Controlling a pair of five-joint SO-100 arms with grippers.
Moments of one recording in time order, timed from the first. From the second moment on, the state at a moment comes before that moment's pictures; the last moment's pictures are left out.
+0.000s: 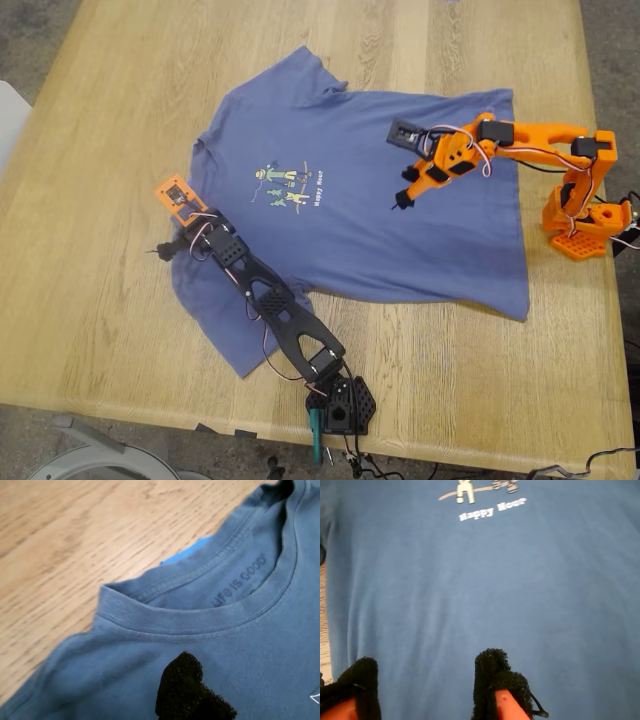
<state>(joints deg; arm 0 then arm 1) -41.7 12.6 -13.2 60.9 -91.4 -5.0 92.6 79.5 56.1 -79.4</state>
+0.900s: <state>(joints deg) -41.3 1.7 -16.0 50.4 -94.1 -5.5 86.8 87.0 37.7 -78.5</state>
